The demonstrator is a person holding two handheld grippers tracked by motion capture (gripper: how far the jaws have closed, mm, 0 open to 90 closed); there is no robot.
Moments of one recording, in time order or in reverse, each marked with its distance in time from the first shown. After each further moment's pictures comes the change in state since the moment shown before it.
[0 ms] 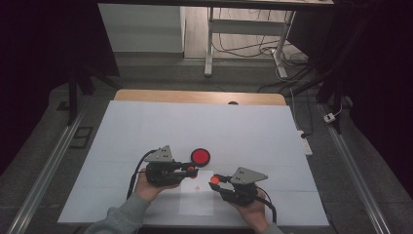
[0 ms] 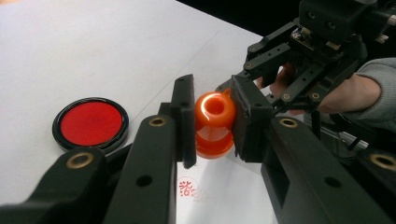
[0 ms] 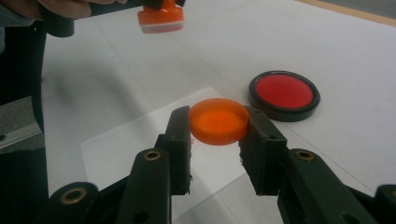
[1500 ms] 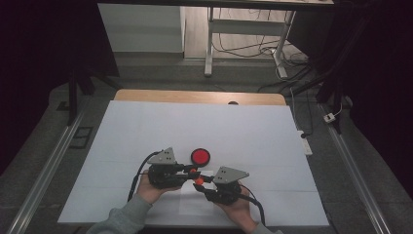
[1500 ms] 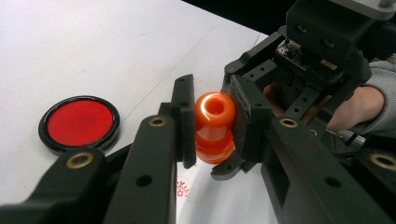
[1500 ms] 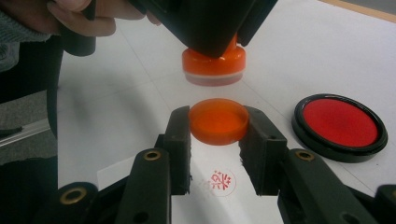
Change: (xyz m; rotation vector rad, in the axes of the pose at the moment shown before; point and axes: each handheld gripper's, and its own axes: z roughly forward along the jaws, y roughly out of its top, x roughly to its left) left arm -0.004 -0.002 0.007 0.011 -0.015 0.006; right arm 0.018 0.013 0.036 0.009 0.064 -0.037
